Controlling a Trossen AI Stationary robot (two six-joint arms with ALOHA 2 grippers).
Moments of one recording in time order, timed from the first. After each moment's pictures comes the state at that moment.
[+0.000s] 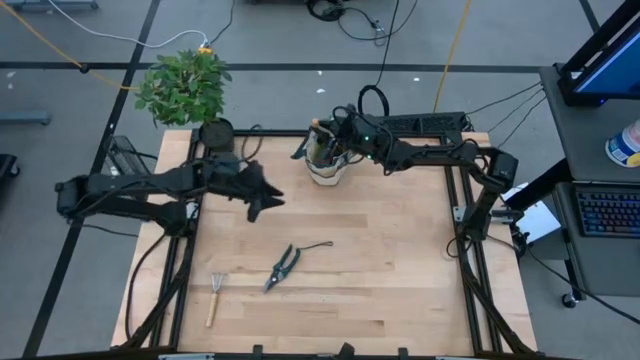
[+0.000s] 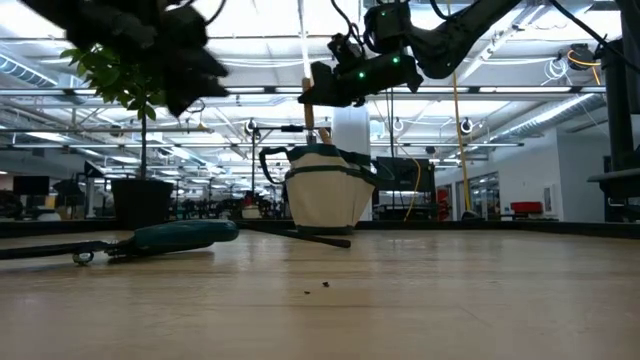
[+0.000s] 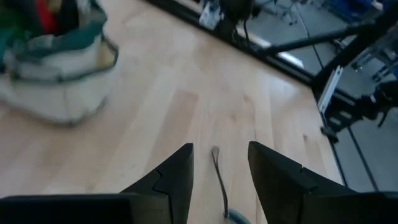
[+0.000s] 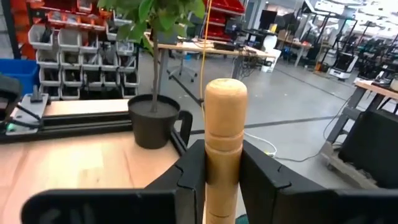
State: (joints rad) left arm 0.24 0.94 0.60 -0.10 0.28 -0.34; right arm -0.42 1.76 1.15 0.55 0.05 -0.17
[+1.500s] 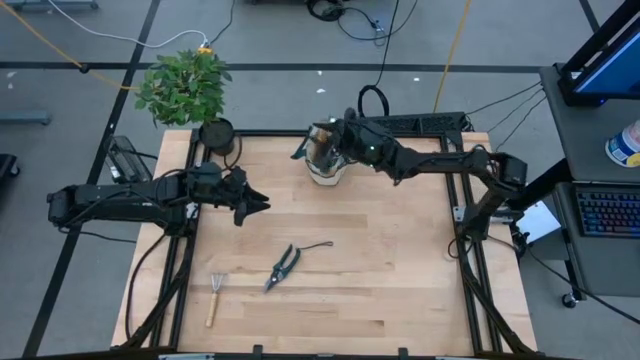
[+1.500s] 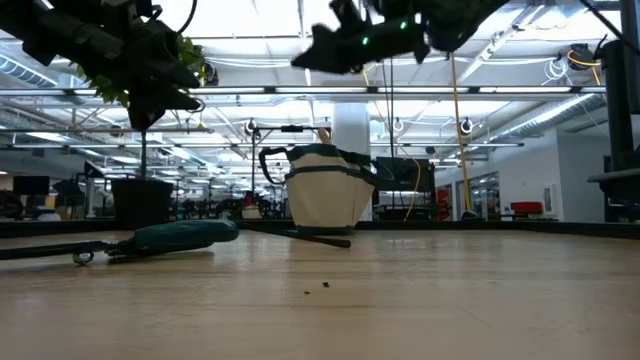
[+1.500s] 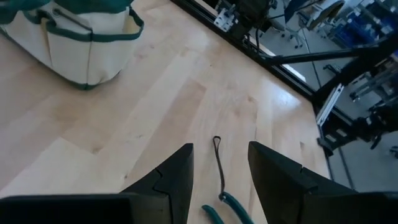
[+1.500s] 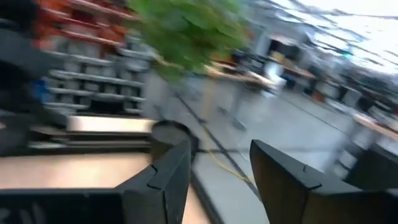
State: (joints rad) left arm 0.22 0.73 0.44 -0.11 0.21 -0.49; right arm -0.31 1.66 1.15 0.53 0.10 -0.26
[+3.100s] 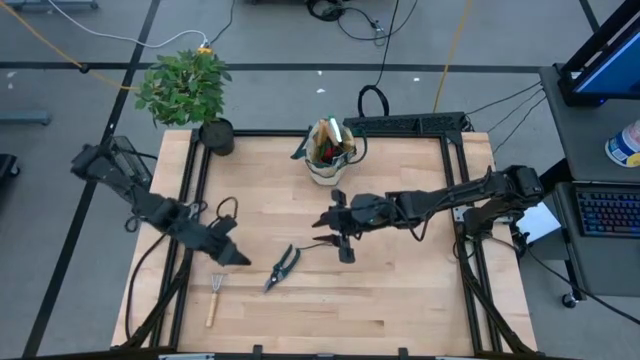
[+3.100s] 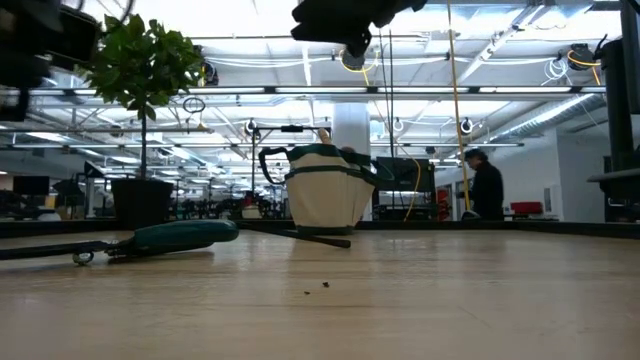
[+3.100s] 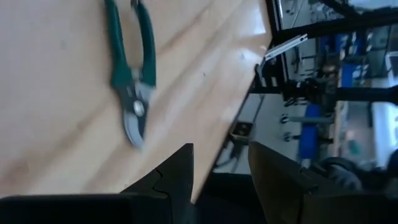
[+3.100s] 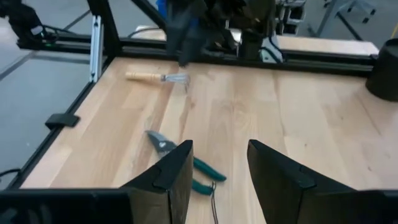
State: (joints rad) left arm -0.59 0.73 0.44 -0.24 -0.14 -1.50; right arm 0.14 1.58 1.15 0.00 0.00 0.02
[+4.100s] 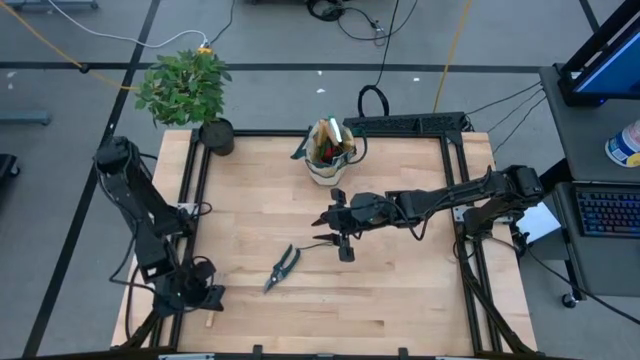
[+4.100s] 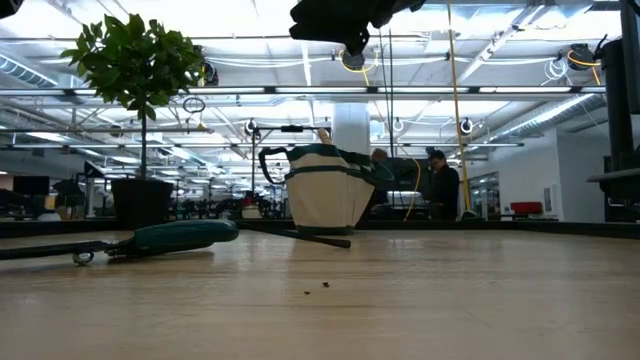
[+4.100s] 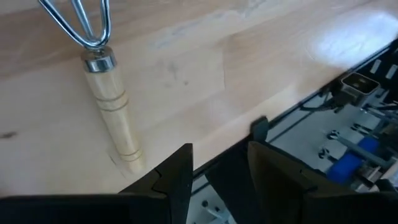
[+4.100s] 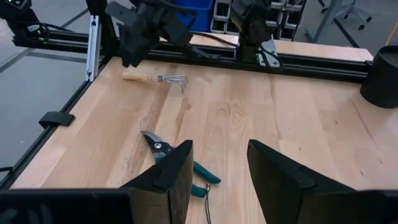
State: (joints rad) left arm -1.16 1.16 0.53 -0.27 -0.26 -2.41; right arm 0.14 1.58 1.15 0.02 0.00 -0.01
